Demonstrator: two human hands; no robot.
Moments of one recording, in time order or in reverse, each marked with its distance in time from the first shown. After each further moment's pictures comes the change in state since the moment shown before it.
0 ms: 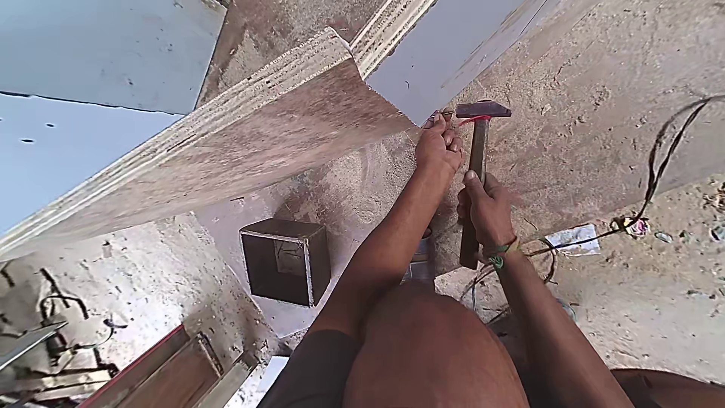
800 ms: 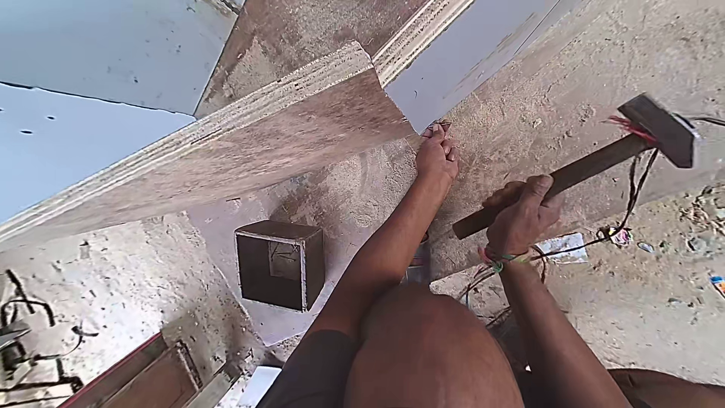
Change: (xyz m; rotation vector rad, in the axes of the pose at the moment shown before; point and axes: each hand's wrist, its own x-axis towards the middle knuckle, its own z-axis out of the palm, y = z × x) left_hand 0.008 -0.008 -0.008 -0.004 -0.048 0.075; right_hand -0.002 -0.011 -0.008 0.304 0.429 -0.527
